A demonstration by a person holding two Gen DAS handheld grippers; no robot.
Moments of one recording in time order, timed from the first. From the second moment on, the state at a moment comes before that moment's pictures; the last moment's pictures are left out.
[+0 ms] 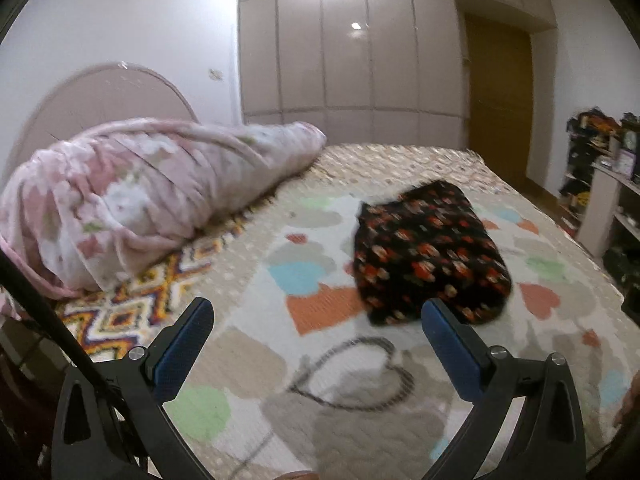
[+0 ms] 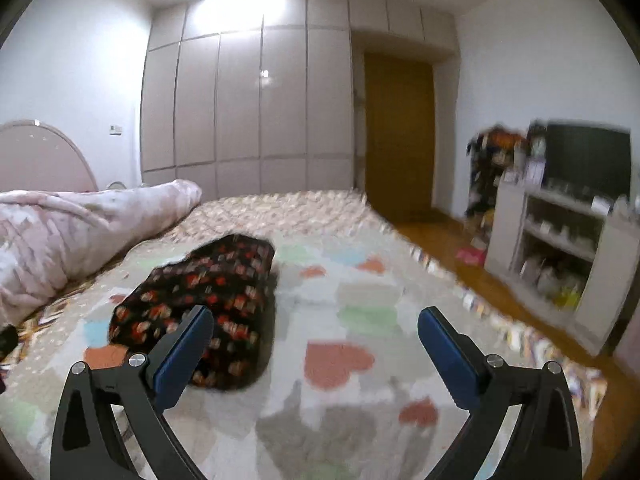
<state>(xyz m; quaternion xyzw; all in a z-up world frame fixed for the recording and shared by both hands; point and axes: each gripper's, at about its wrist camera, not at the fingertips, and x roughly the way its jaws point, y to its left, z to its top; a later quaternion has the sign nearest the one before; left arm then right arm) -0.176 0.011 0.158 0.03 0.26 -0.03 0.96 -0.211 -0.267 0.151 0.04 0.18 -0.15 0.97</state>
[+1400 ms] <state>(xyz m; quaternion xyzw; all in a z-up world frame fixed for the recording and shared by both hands) -0.167 0.010 0.084 0.01 0.42 -0.07 0.90 -0.191 -0.218 0.053 -0.01 0.41 -0.12 0.90</state>
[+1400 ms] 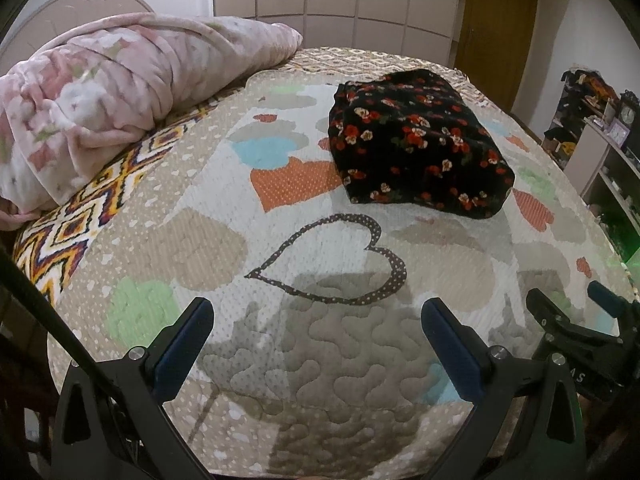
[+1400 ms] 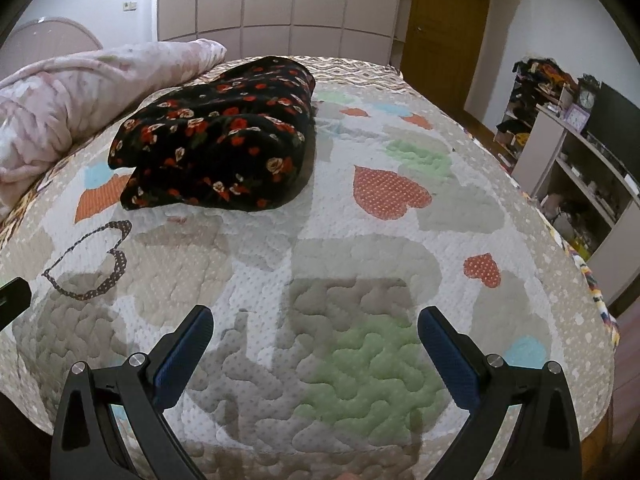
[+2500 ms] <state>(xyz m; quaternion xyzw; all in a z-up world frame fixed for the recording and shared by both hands) -0.167 0.013 0.071 0.01 0.44 -0.06 0.89 -0.189 -0.198 0.043 -0.03 0.43 -0.12 0.89</state>
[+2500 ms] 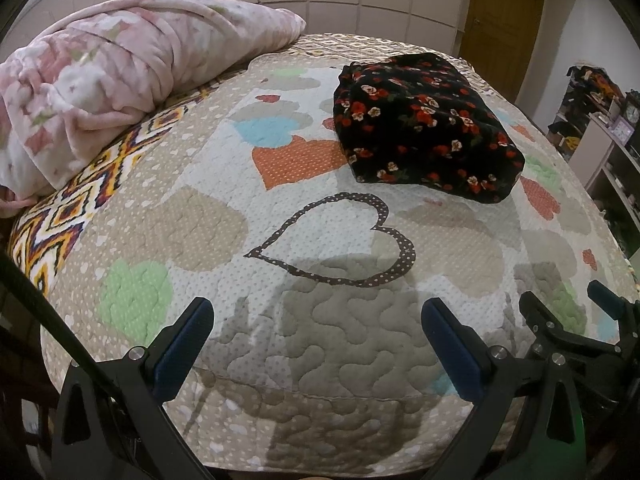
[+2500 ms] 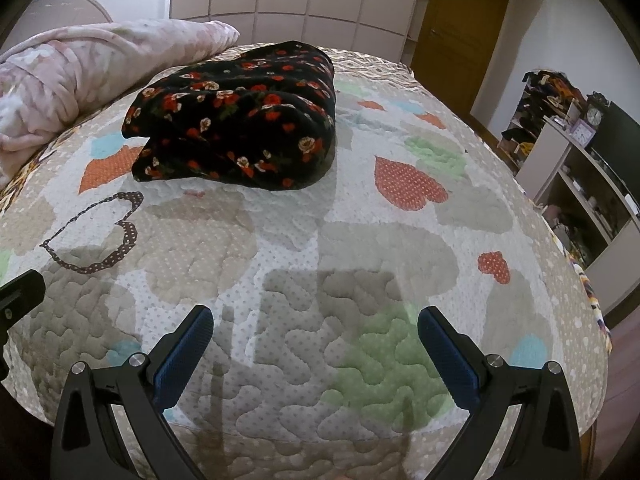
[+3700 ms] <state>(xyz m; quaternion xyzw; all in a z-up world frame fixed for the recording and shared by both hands) -0.165 0.016 0.067 0.02 0.45 -0.04 0.89 -0.191 -0.193 0.048 -0.03 0.42 -0.13 0.90</state>
